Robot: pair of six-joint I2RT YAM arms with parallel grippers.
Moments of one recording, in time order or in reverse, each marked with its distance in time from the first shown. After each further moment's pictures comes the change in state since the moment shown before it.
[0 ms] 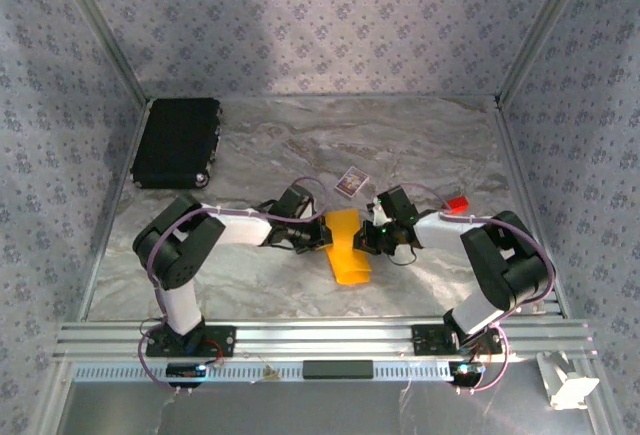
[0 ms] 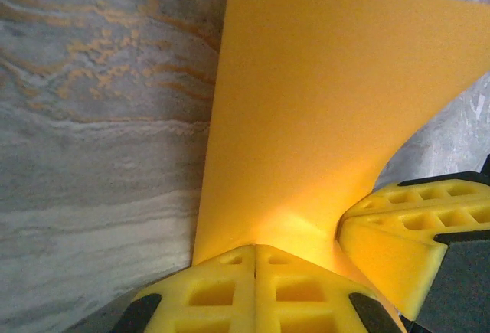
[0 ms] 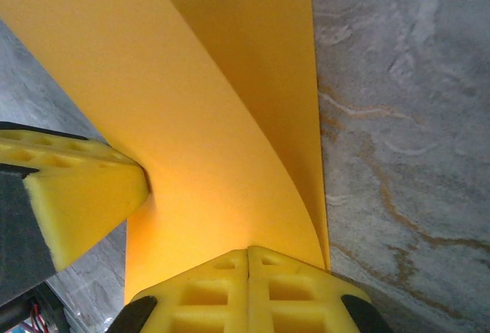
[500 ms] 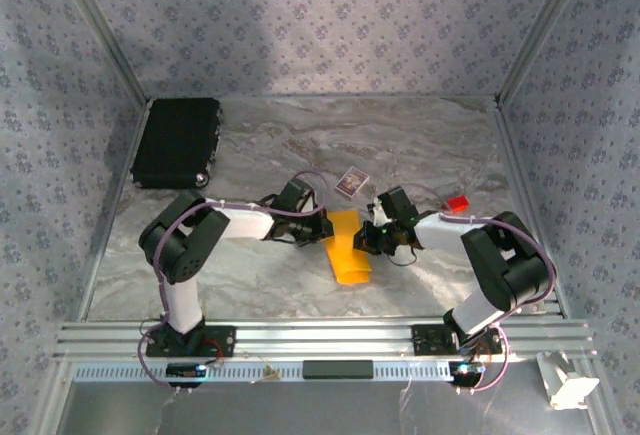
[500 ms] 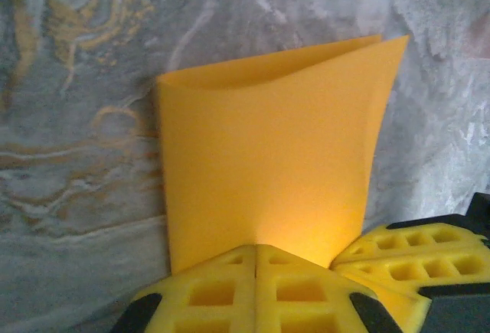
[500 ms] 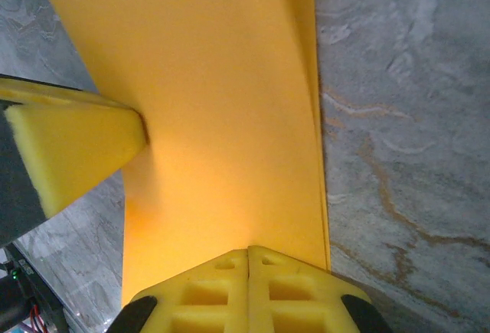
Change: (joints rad) left arm 0.024 0.049 0.047 0.030 -0.004 0.023; right arm 0.000 -0.006 -0.010 0.011 0.001 0.000
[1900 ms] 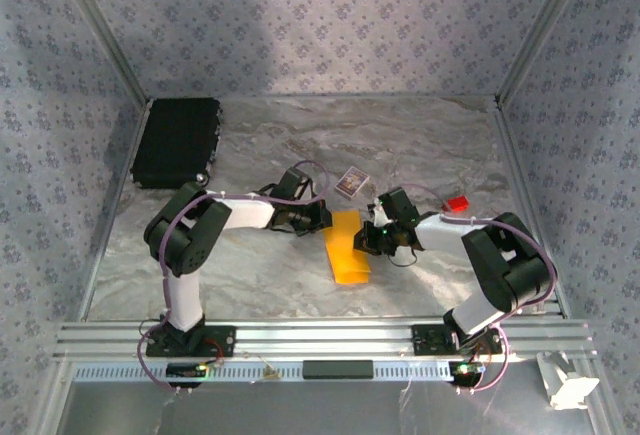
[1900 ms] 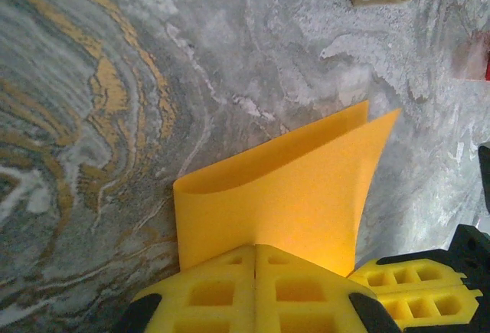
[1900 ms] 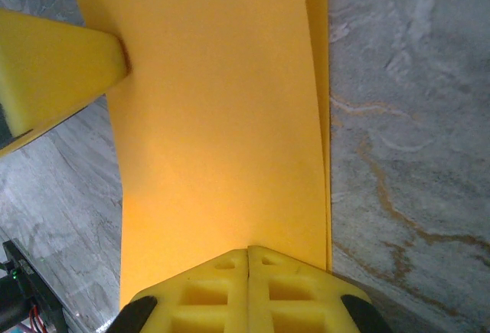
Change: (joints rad) left arm 0.062 0.055 0.093 -0.057 0.048 0.080; right arm -0.001 -0.006 -0.012 0.014 0.000 0.000
